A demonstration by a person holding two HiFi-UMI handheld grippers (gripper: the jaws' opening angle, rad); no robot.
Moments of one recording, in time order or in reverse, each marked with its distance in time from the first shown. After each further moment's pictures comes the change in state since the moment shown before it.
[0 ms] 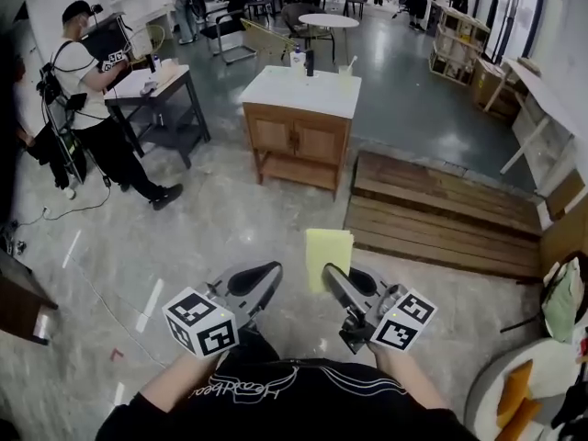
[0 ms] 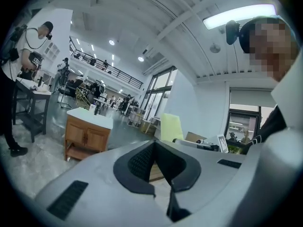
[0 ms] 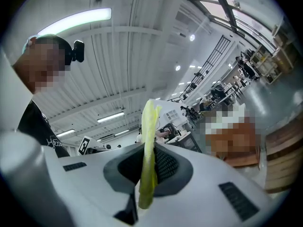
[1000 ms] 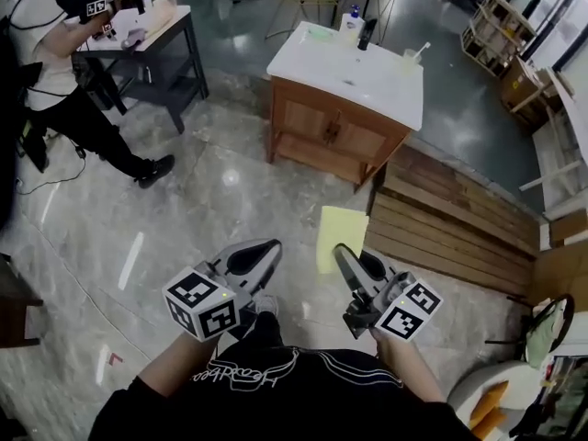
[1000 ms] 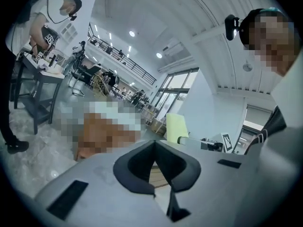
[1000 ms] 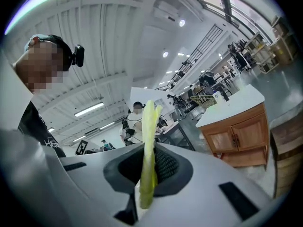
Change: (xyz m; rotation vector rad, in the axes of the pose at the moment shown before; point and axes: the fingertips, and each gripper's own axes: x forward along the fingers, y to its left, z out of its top) left arm 0.062 0.401 0.068 -0.196 0.045 0.031; right arm 0.338 -0.212 -0.024 0.081 0.138 -0.147
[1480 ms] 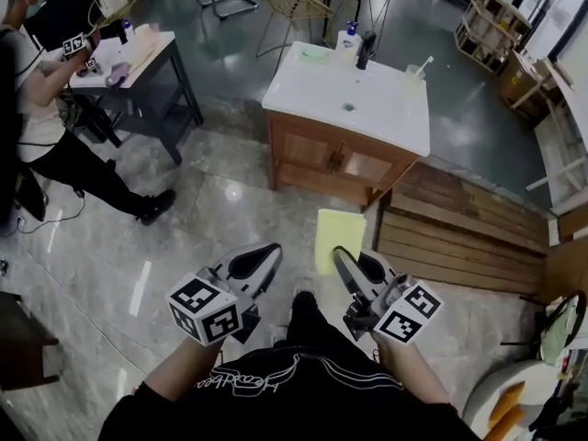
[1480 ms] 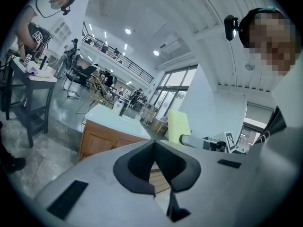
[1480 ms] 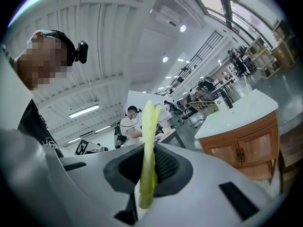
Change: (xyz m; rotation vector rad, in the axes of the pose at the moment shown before) left arm 0.057 0.098 0.071 0.038 0.022 -0.027; right arm 0.103 -0.059 0.047 -0.035 -0.059 -0.029
